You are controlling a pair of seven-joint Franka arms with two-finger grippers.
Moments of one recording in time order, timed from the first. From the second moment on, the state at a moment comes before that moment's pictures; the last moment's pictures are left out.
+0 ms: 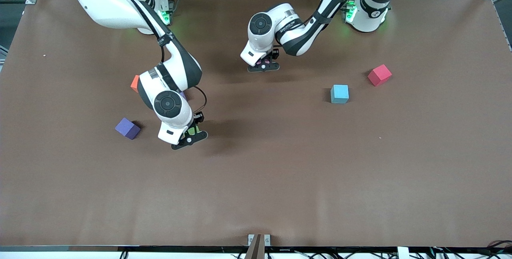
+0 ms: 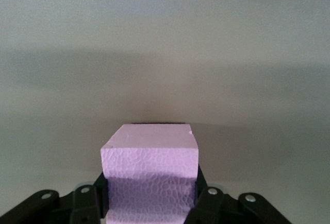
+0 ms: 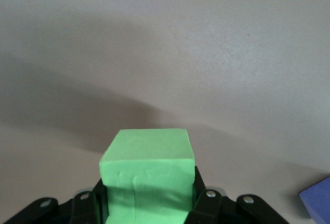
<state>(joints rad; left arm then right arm) -0.66 0.49 -0.41 -2.04 -0.01 2.38 -1.11 0.27 0.56 0.20 -1.70 -0.19 2.07 0.15</state>
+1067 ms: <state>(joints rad) -0.66 0.52 -0.41 -2.04 -0.03 2.39 -1.16 0.27 0.56 0.20 -1.69 -0.19 2.07 0.20</state>
